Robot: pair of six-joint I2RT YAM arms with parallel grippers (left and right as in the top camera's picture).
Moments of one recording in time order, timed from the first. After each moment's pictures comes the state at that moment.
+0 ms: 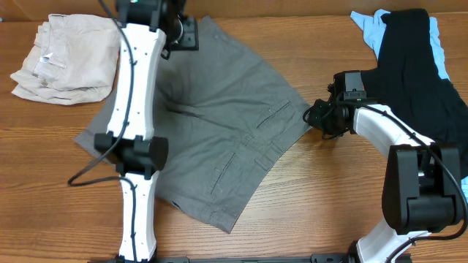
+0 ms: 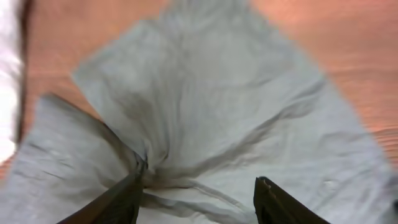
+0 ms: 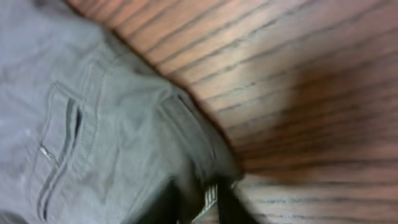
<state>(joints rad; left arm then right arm) -0.19 2.43 2.90 -1.57 0.01 -0.23 0.06 1.86 1.10 -0.46 -0.23 0.48</state>
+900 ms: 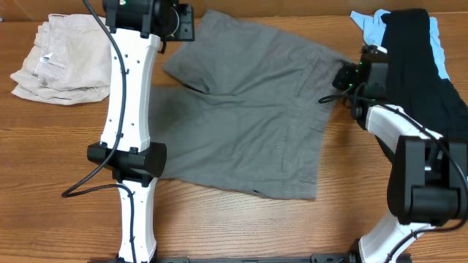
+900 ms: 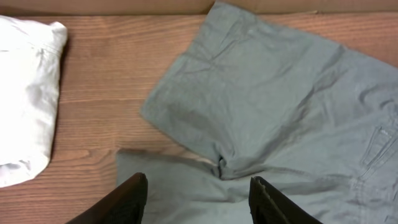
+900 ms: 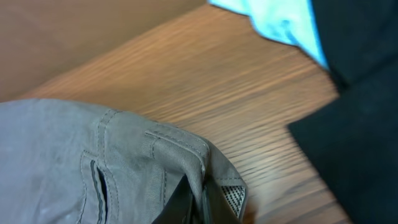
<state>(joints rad) -0.21 2.35 2.90 -1.54 -0.04 -0.21 -0.07 1.92 1.09 0.19 0.03 0.38</state>
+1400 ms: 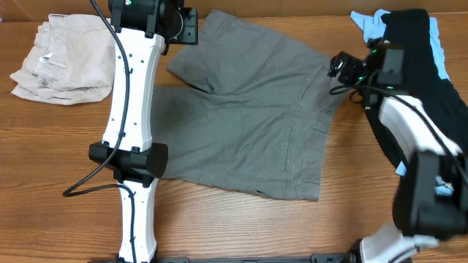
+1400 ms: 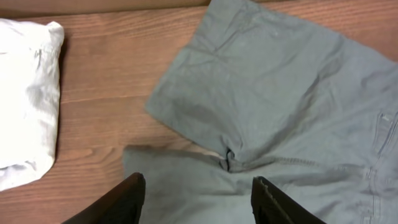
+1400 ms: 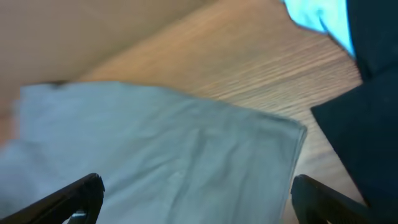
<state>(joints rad) -0.22 2.34 2.88 -1.56 -0.05 -0.16 -0.09 1.75 1.22 -0.20 -0.17 0.38</state>
